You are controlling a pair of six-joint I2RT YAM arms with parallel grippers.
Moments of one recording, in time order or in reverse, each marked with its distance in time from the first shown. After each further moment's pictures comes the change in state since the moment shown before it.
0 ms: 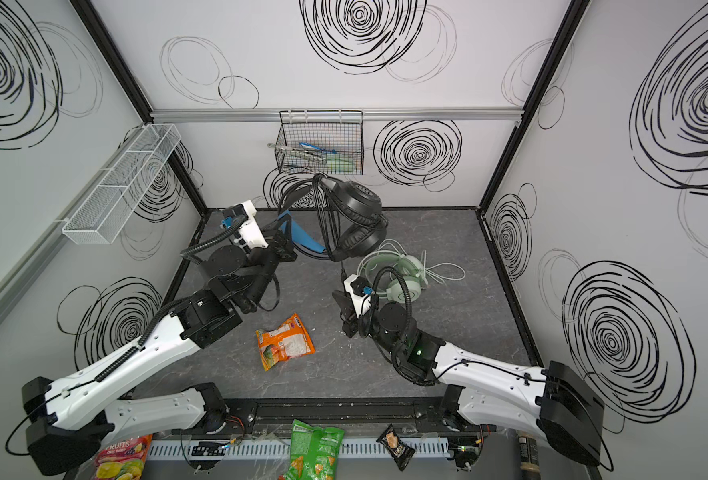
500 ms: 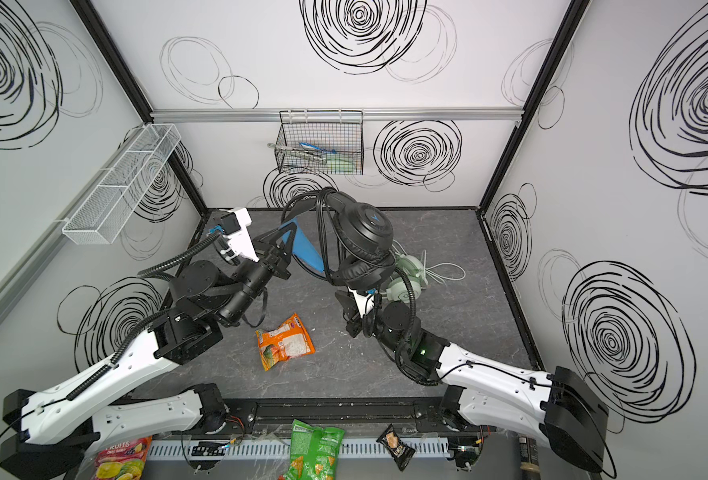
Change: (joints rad) left arm -0.095 -0.121 -0.016 0.002 0.153 0.051; right arm -0.031 -0.033 -0.011 -0.023 -0.048 -0.011
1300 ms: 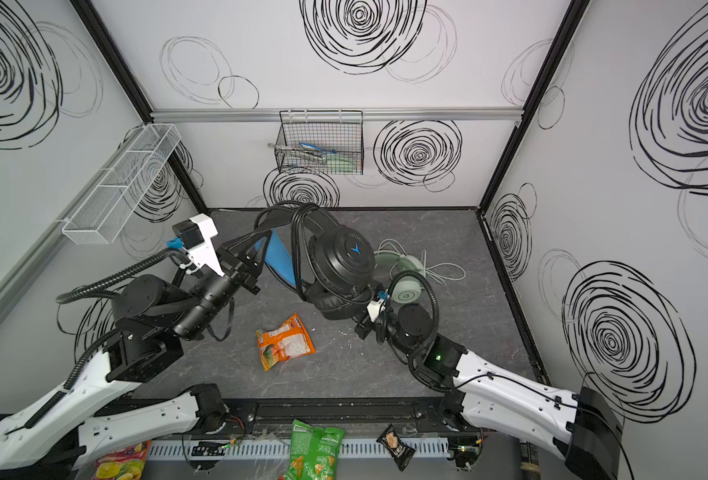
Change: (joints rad) left arm -0.018 -0.168 0.018 -0.101 0.105 0.195; right arm -0.024 -0.148 -0.005 -0.074 -0.043 -0.087
